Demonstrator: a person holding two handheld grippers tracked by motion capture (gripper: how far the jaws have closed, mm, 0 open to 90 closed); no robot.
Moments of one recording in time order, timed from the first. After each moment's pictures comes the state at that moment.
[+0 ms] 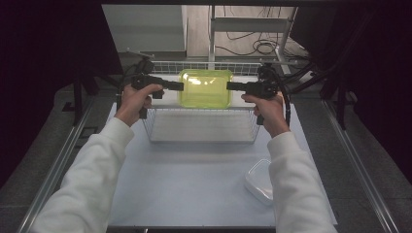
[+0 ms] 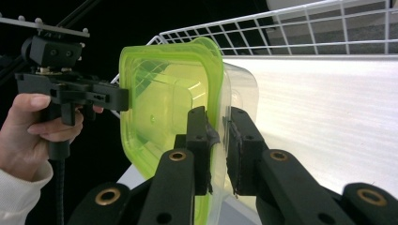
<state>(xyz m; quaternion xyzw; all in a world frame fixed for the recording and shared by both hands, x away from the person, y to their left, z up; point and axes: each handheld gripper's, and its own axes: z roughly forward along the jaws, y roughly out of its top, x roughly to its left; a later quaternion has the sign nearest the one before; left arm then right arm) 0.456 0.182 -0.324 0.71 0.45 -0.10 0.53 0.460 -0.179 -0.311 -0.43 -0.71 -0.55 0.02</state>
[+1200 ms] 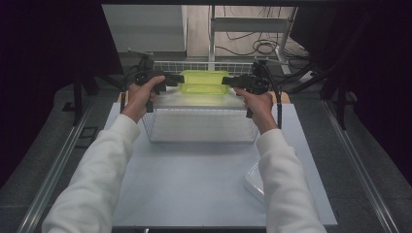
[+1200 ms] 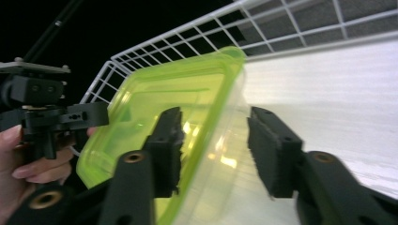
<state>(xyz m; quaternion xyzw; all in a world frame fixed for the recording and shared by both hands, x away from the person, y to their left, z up) 0.493 0.188 -0.347 0.65 0.53 -0.12 0.54 0.496 -0.165 -0.330 -0.54 -0.66 -0.52 0.04</state>
